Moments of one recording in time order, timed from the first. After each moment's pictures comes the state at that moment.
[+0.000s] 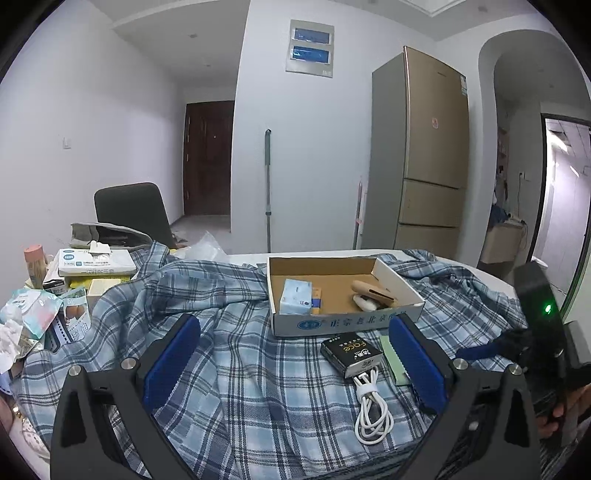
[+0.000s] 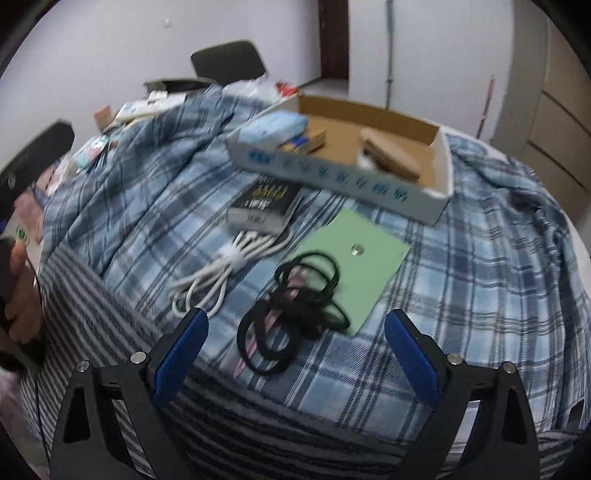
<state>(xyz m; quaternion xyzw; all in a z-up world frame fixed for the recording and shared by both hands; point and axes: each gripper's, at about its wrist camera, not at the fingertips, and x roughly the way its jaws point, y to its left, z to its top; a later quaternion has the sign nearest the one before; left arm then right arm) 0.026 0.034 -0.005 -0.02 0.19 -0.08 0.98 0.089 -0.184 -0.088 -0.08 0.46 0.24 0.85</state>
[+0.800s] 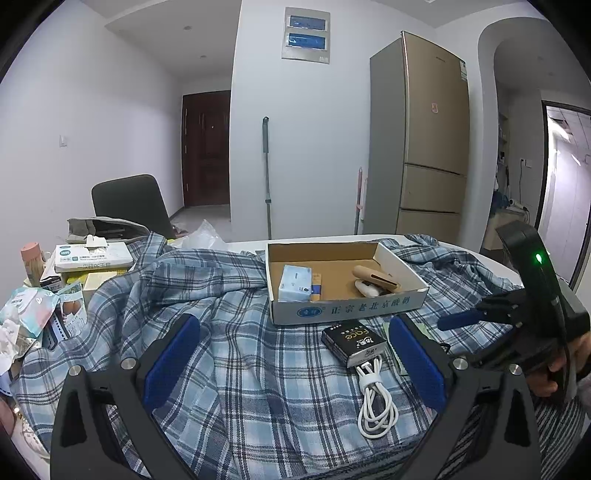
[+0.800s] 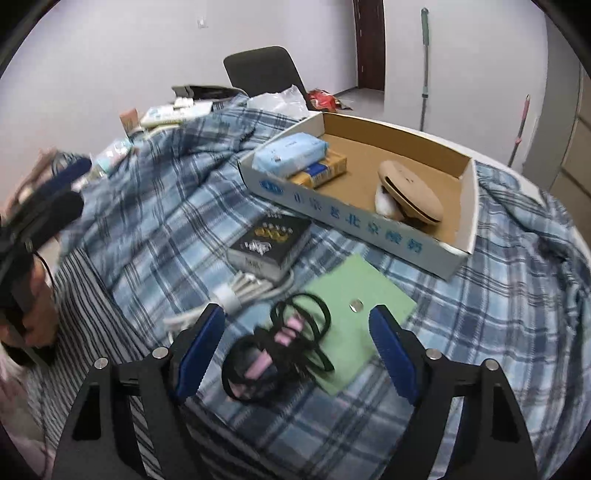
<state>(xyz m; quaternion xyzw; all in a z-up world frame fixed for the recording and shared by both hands) 0.033 0.026 -0.011 0.00 0.22 -0.08 0.97 0.132 -0.189 -0.074 -0.08 0.44 0.31 0.84</state>
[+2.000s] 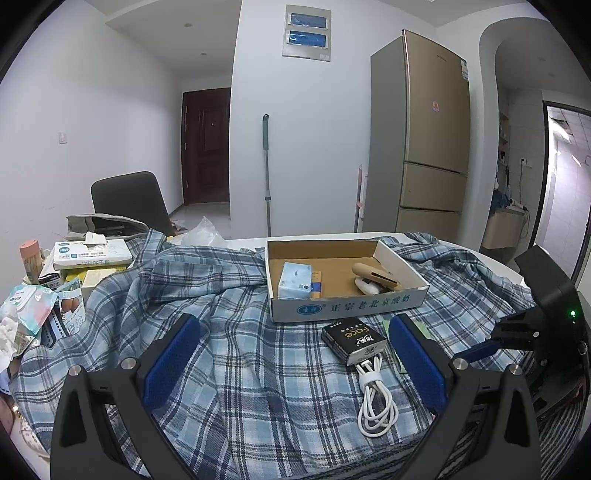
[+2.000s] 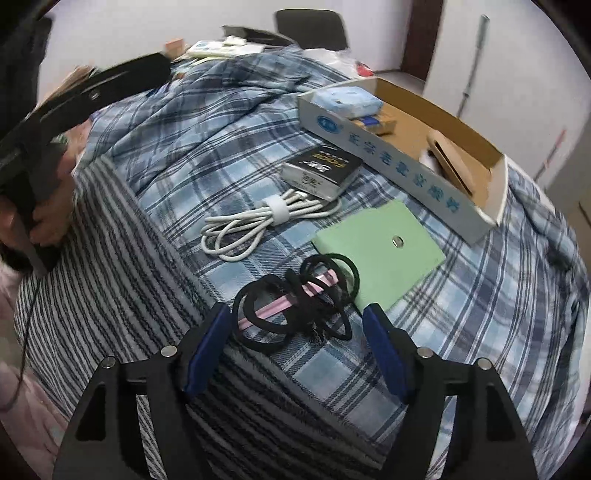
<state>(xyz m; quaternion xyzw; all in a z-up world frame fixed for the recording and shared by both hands) 0.036 0.027 -0.013 -0.01 0.22 -0.08 0.97 0.081 -0.180 -0.086 -0.21 0.47 0.35 0.78</state>
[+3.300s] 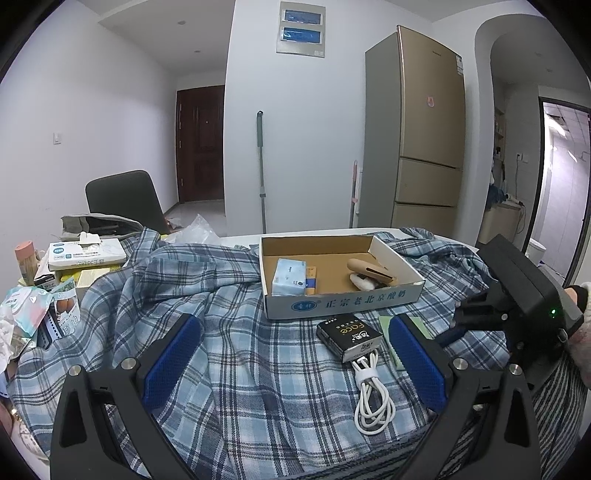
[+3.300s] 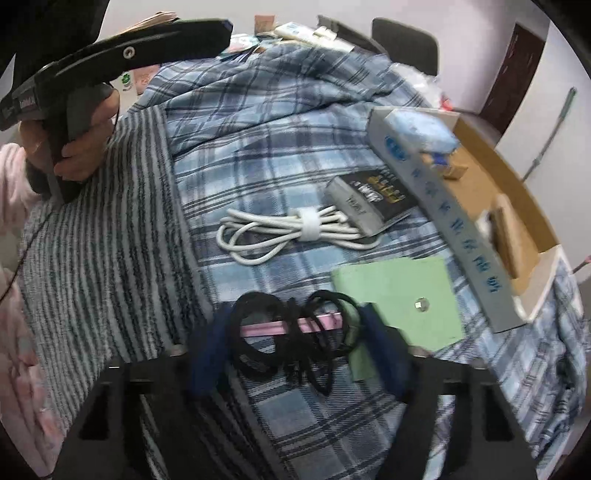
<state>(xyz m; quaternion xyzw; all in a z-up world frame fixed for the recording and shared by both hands) 0.038 0.024 -0.016 0.00 0.23 -0.09 0.97 0.095 -0.162 -0.093 -0.30 0.40 0.47 0.72</state>
